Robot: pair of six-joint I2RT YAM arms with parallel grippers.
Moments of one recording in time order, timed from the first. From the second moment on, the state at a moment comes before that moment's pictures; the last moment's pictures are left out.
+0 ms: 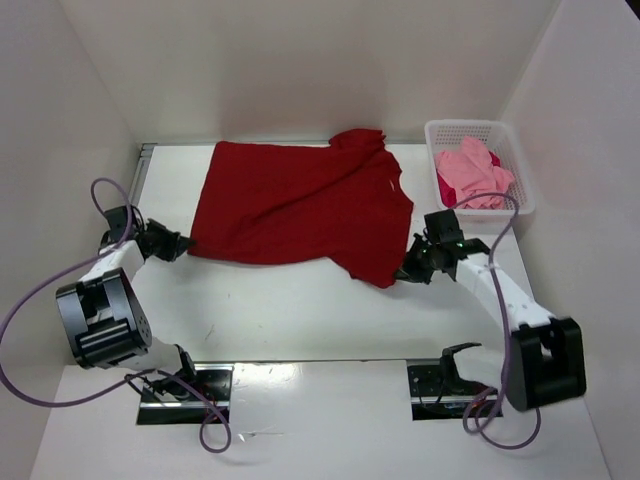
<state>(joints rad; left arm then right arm) 0.43 1.48 0.82 -0.23 0.50 -0.82 0.19 1.21 0.74 -0.59 -0.23 0.75</state>
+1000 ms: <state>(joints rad) 0.38 1.44 0.91 -0.37 0.32 -0.75 0.18 1.43 1.07 -0.63 -0.17 0.74</state>
